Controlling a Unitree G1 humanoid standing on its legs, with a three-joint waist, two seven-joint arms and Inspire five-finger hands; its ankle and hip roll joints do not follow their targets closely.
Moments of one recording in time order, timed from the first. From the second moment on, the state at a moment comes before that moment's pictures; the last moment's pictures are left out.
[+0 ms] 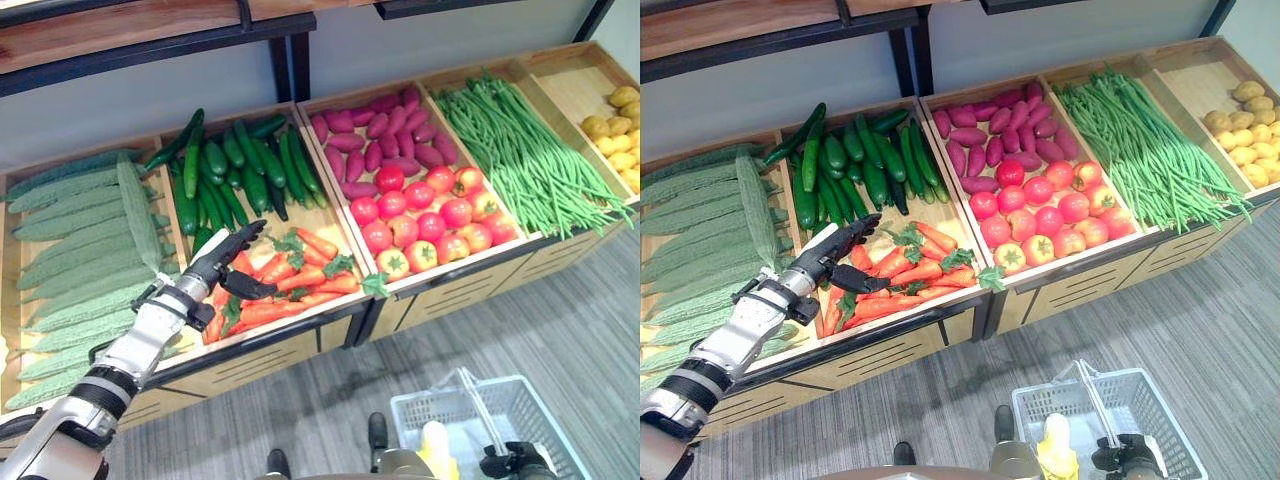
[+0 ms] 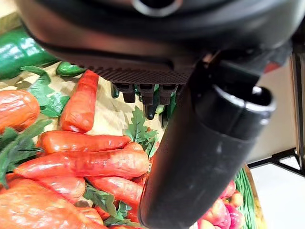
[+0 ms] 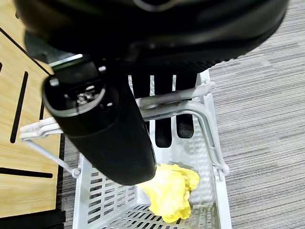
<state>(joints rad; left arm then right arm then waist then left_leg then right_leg) -0.38 0.73 -0.44 0.41 -0.22 -0.18 -0.04 -0.01 -0.41 0.01 1.29 0.01 -0.06 -0.17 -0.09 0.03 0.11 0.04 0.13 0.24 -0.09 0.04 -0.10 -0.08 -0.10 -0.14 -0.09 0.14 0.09</state>
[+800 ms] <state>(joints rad) -0.45 0.69 -0.54 0.50 0.36 -0.15 0.11 -0.03 -0.41 0.04 1.28 0.01 -0.07 -0.20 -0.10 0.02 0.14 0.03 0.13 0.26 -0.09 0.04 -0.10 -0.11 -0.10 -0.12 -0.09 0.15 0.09</state>
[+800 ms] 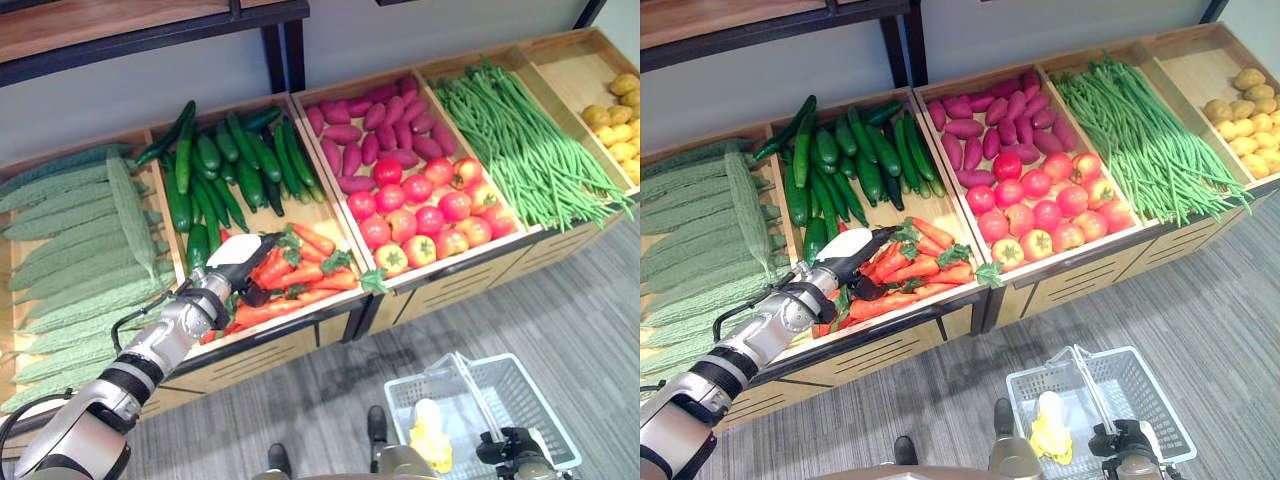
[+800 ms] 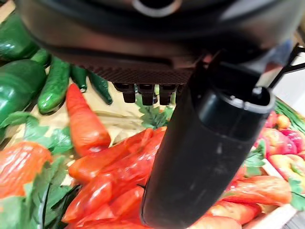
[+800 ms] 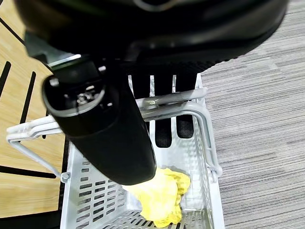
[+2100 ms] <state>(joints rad) -0.48 0.85 -0.46 0.32 0.43 -0.17 0.18 -0.03 -0.40 0.05 1.28 0.00 -0.07 -0.20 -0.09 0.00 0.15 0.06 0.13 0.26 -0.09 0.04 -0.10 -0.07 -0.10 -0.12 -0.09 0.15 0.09</state>
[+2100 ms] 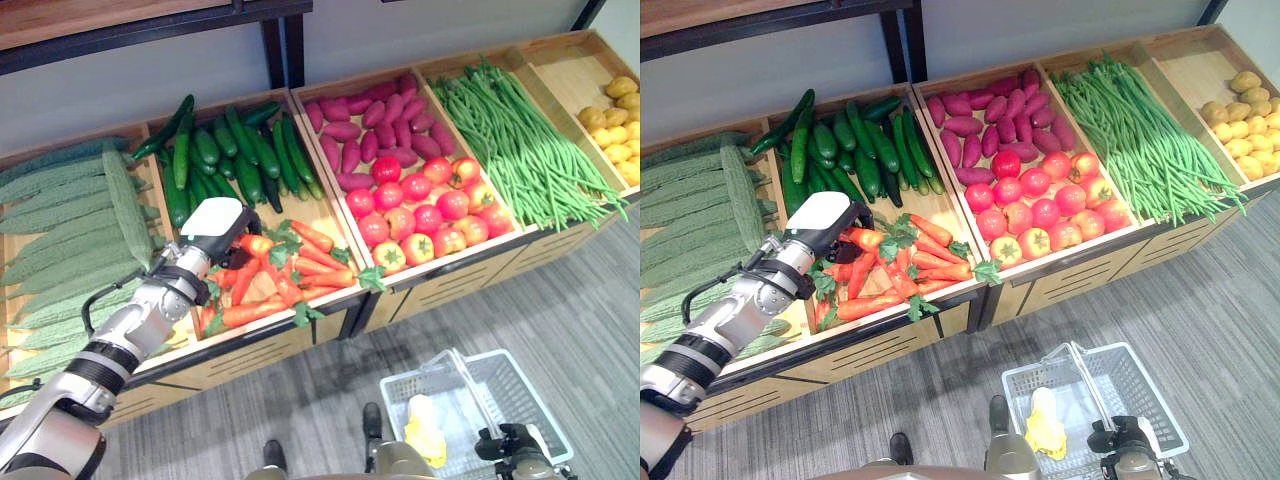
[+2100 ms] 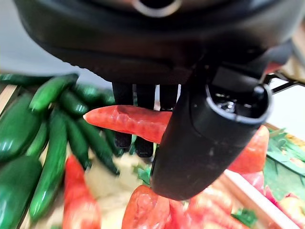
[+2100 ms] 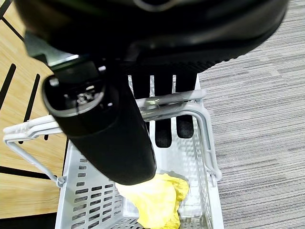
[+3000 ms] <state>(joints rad) -0.46 0.93 -0.35 0.13 0.33 -0.21 0.17 0.01 -0.39 0.05 1.28 0.00 -0.07 -0.19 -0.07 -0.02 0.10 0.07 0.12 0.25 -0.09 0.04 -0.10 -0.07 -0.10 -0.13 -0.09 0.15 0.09</state>
